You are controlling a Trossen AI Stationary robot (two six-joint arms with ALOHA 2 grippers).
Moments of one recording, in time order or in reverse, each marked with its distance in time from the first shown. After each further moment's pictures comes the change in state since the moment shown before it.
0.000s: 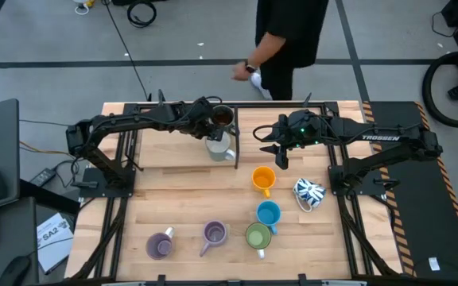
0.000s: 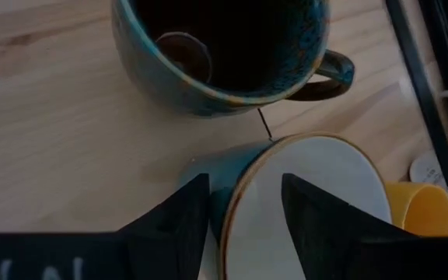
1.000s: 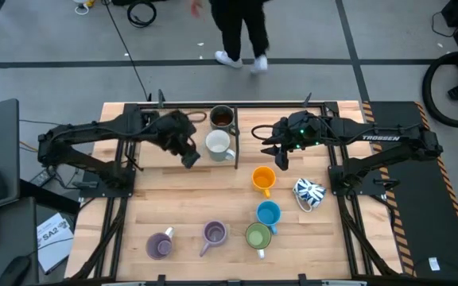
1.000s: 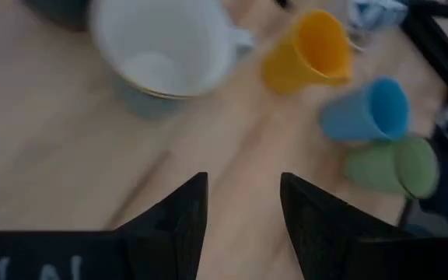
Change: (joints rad) left arm -0.216 -0.306 0.000 -0.275 0.095 0.251; right arm 0.009 0.000 0.000 -0.040 -0.011 0.137
